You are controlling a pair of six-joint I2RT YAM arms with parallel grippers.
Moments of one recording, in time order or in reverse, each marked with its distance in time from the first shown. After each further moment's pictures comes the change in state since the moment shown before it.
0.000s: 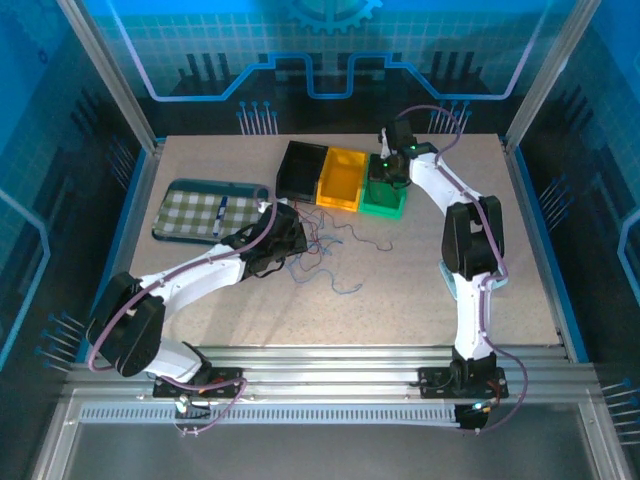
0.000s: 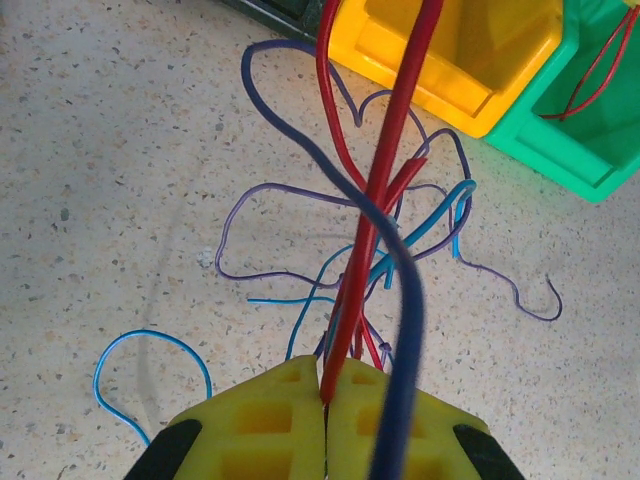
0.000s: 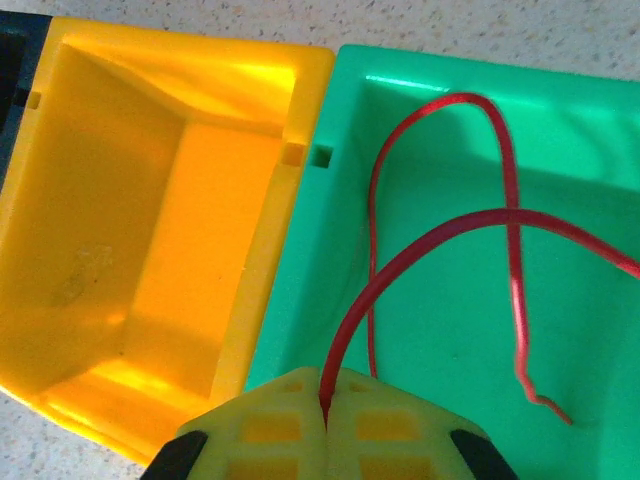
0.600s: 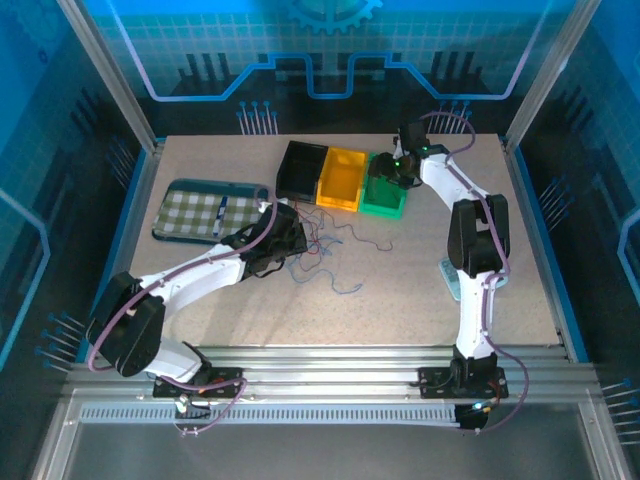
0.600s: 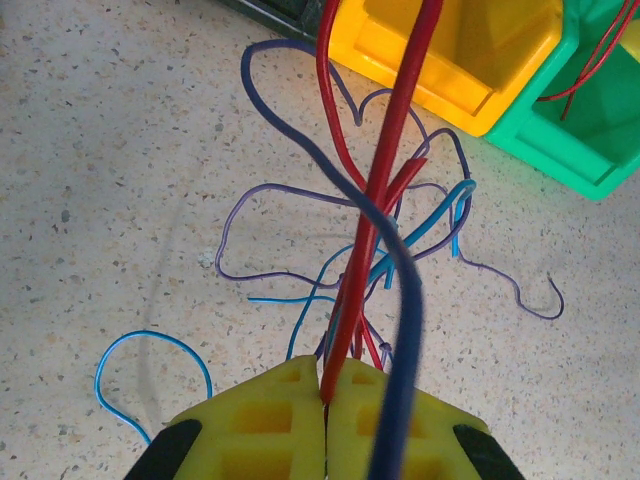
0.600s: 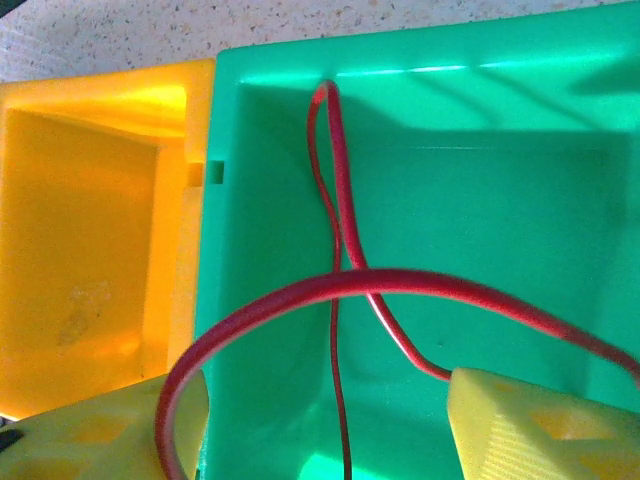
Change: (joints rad) left arm 0.000 0.000 0.000 -0.001 0.000 0.008; right arm -0.068 0.007 -0.035 0.029 -0.097 0.154
